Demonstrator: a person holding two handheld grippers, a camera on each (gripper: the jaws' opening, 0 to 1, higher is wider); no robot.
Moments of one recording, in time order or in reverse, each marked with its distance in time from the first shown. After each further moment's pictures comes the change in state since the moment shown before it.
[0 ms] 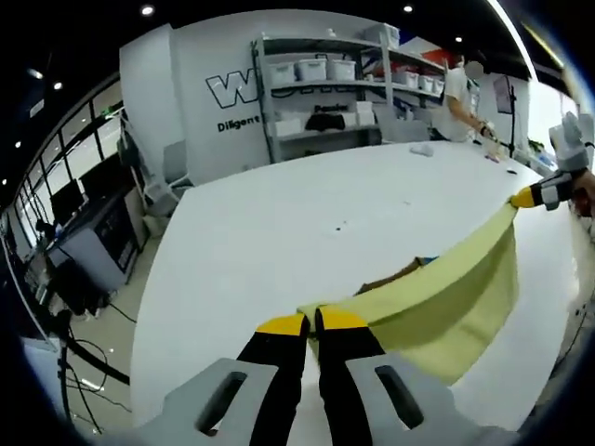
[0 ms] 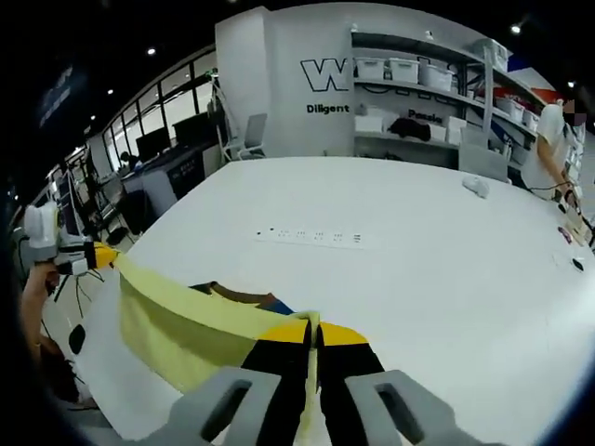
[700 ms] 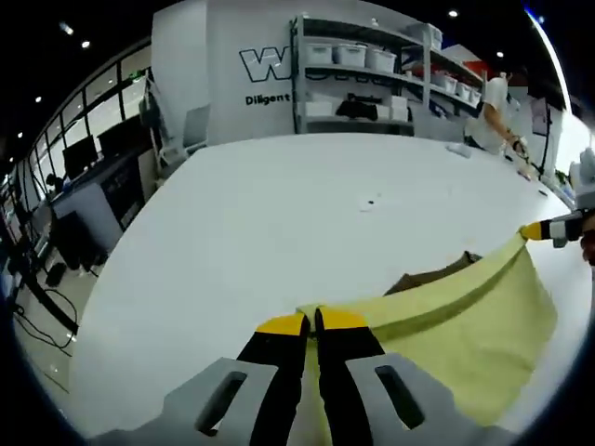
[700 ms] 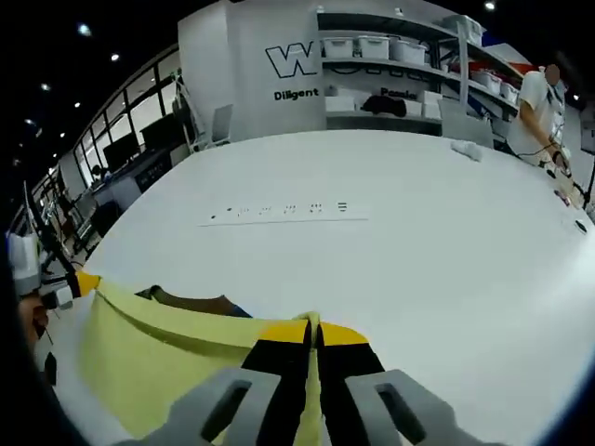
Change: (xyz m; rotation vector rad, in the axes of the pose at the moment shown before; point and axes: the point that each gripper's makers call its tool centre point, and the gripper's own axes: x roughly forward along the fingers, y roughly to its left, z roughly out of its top) left arm 0.093 0.000 -0.064 -0.190 0.084 0.056; right arm 0.117 -0.026 -0.046 0.100 0.053 -0.103
